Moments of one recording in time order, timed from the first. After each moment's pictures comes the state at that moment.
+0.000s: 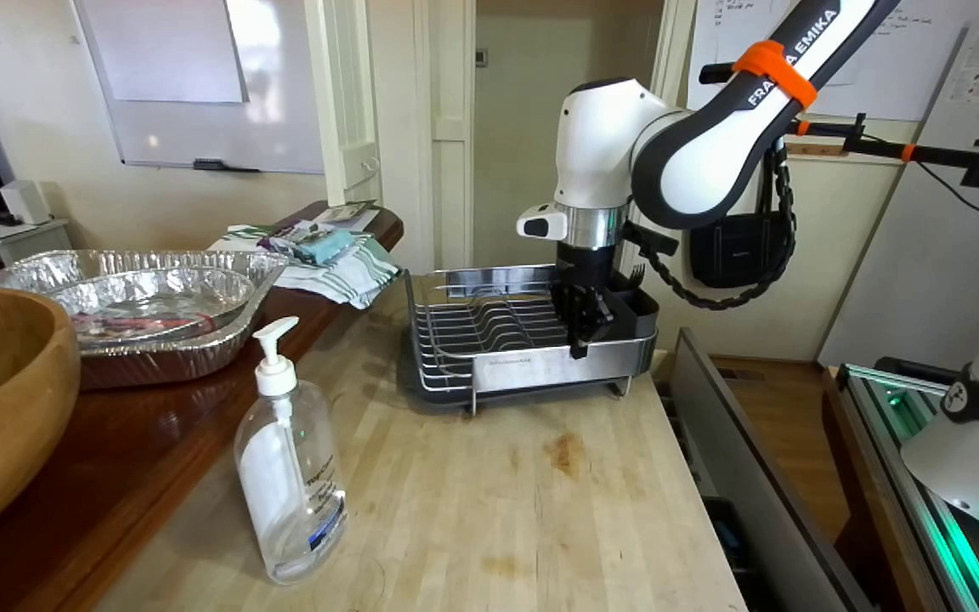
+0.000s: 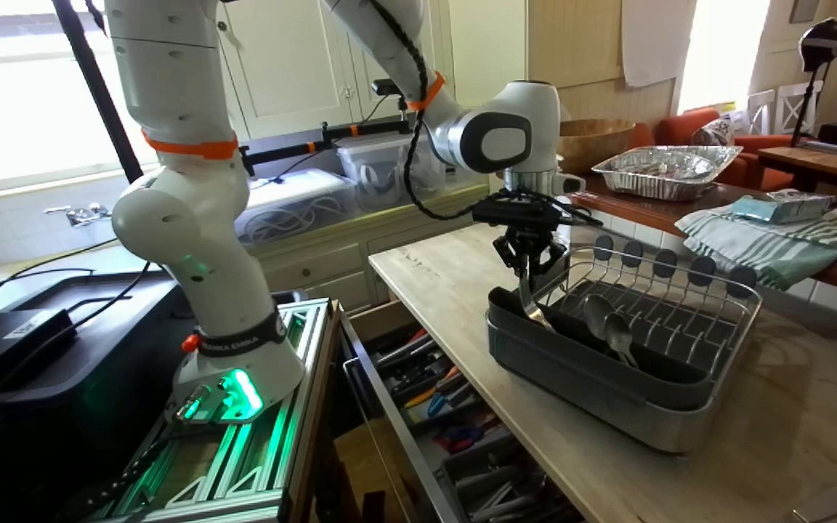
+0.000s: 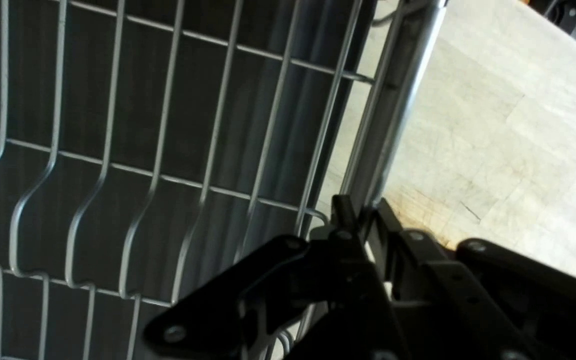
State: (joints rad) arm 0.03 0.17 0.09 -2.36 -0.13 2.51 -0.67
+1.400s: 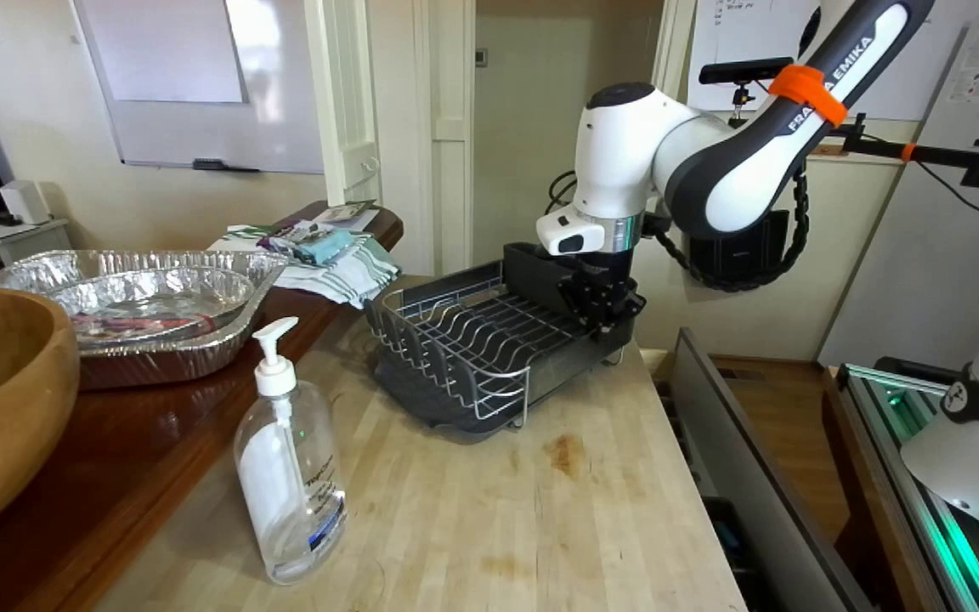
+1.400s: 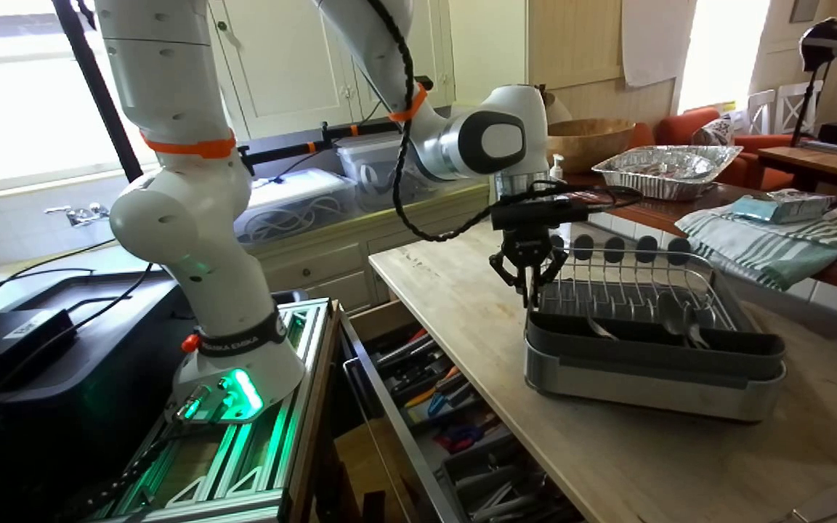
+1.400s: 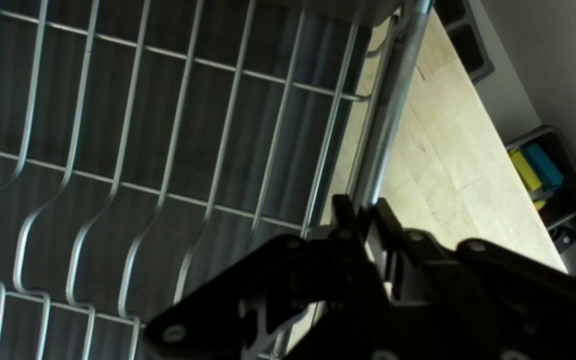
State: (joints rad) arm 0.01 0.14 0.07 -2.42 -0.45 2.51 -0.97
